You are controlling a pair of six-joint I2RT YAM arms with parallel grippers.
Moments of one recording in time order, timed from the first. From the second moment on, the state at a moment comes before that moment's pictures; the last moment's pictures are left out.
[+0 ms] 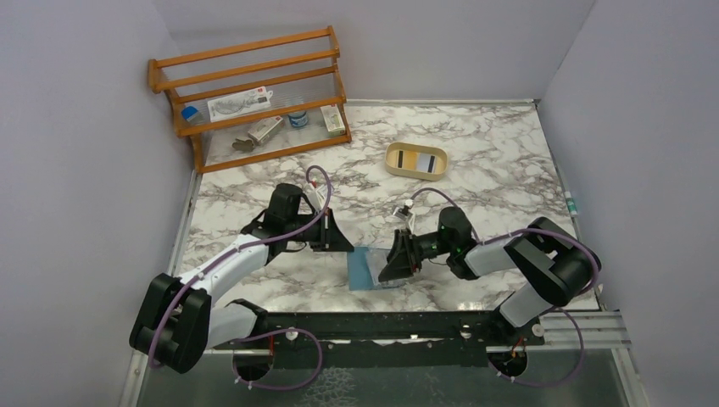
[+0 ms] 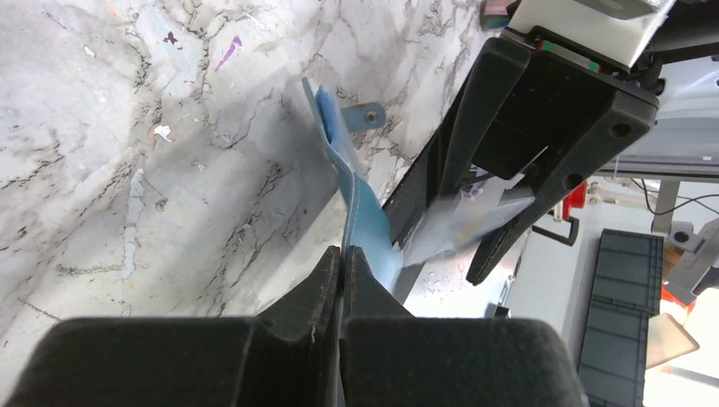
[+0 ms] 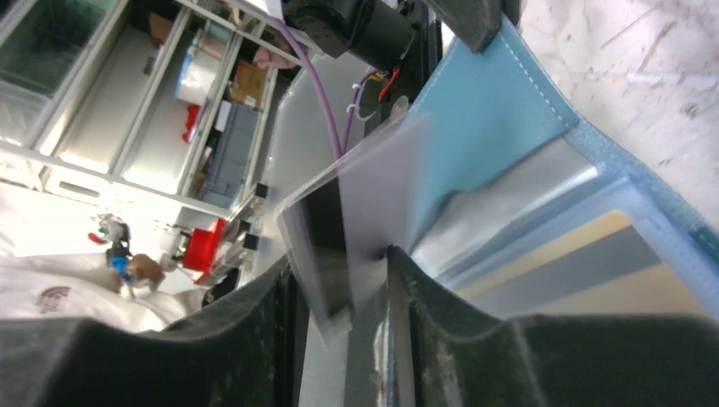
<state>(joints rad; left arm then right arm) -0.43 1.17 0.54 -0.06 0.82 -0.60 0.66 1.58 0.33 1.14 -1.15 0.83</state>
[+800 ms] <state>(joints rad) -0.38 1.24 0.71 -0.30 0.75 -0.40 0.42 1.38 0.86 0.19 -0.58 0.55</state>
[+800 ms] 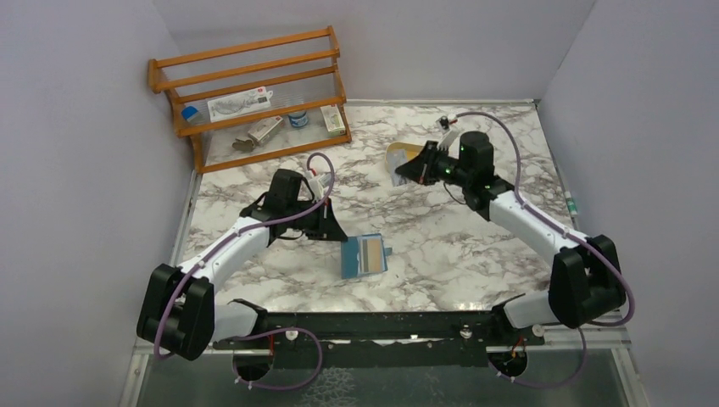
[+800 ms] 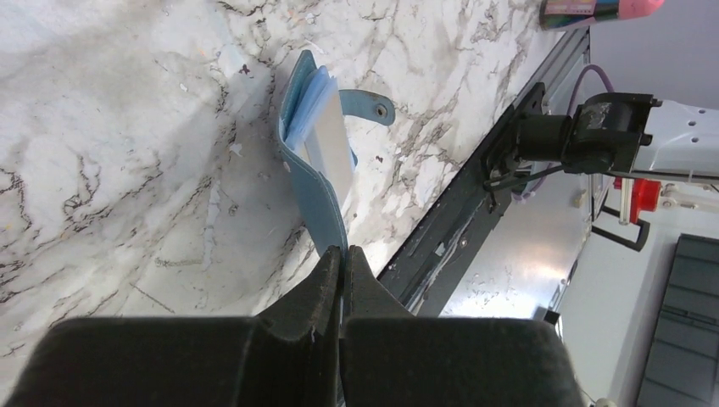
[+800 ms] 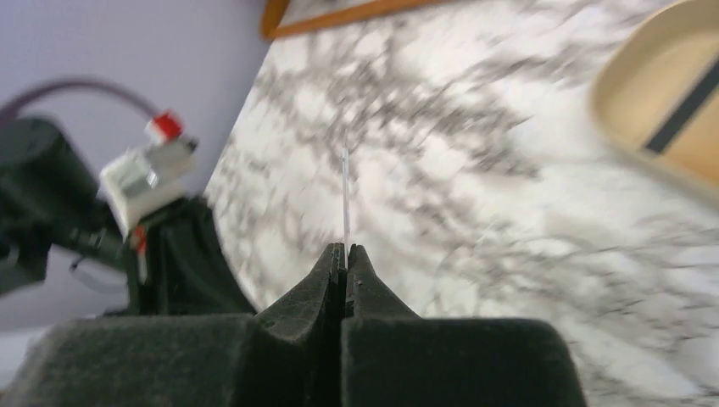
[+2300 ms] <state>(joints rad) -0.38 1.24 0.67 -0.26 0.78 -0.38 0.18 1.91 1.17 0.07 -0.18 0.65</state>
